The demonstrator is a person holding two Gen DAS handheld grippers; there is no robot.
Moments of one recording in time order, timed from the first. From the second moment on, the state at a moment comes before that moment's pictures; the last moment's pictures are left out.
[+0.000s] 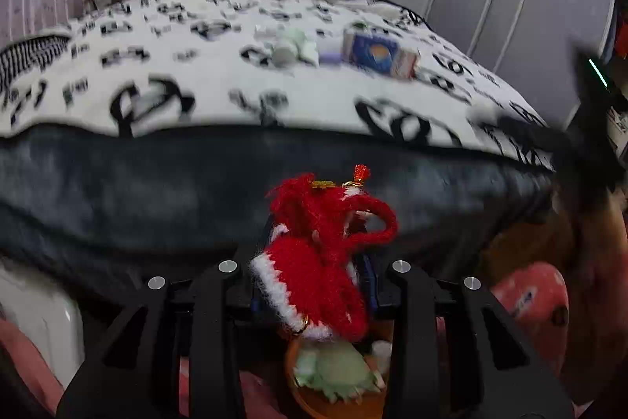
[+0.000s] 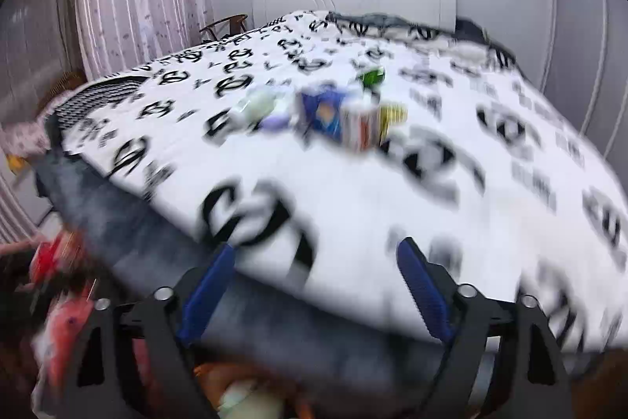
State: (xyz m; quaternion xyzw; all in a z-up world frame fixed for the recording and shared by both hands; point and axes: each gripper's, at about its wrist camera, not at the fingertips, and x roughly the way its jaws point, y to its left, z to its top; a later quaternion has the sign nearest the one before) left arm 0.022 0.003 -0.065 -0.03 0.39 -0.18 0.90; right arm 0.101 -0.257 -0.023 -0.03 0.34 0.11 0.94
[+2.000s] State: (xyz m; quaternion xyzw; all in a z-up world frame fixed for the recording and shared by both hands) left arm 0.015 -0.064 -0.286 0.02 0.70 -0.20 0.68; right arm -0.012 -0.219 -0.232 0.02 0.62 0.18 0.76
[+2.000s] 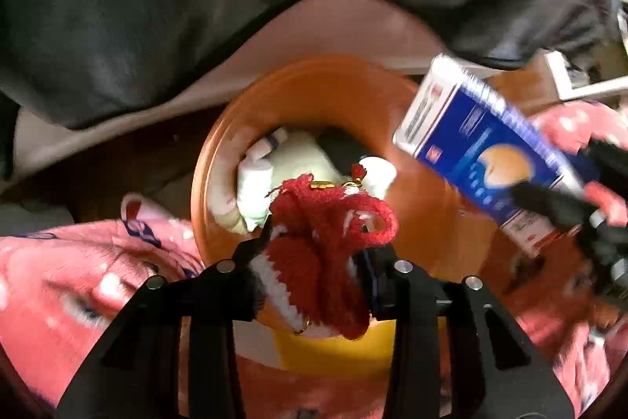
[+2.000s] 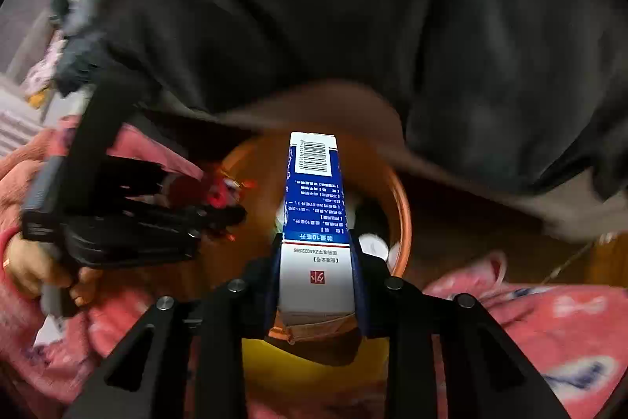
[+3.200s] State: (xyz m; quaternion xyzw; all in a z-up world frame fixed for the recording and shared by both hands) left arm 0.010 -0.054 -0.229 0.02 0.61 -0.17 0.78; right arm -0.013 -0.257 -0.222 0.08 0.57 0.12 0.81
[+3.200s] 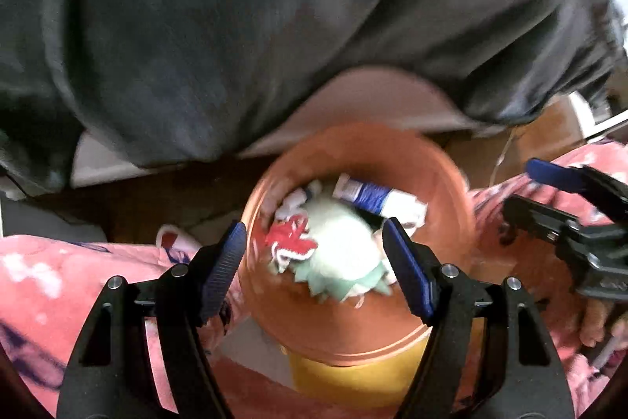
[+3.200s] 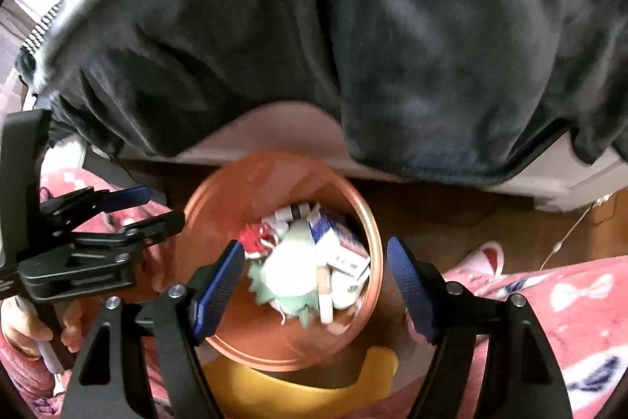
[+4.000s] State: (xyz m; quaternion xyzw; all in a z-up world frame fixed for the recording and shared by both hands) left arm 0.004 -0.014 -0.089 -0.02 0.44 -0.17 0.88; right arm 0.247 -0.242 -0.016 -0.03 0.37 0.01 0.93
